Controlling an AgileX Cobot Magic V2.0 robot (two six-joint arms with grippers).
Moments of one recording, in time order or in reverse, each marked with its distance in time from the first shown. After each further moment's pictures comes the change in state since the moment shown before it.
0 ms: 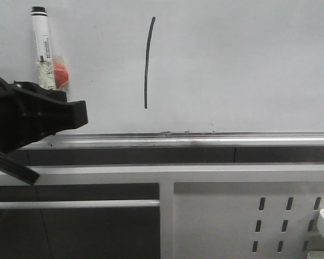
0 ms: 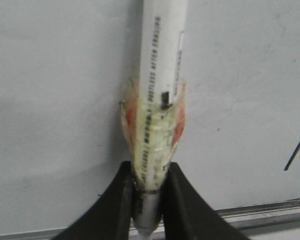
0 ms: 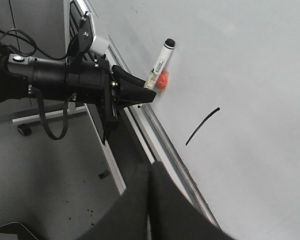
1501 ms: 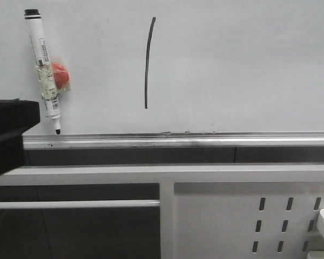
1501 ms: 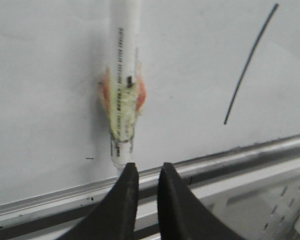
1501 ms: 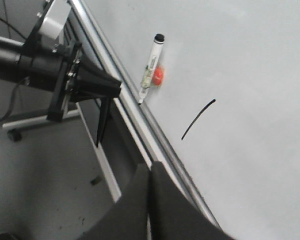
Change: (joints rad) left arm -0.097 -0.205 0.215 0.125 0.003 0.040; right arm 0.000 -0.109 0.096 -0.014 -0.051 0.011
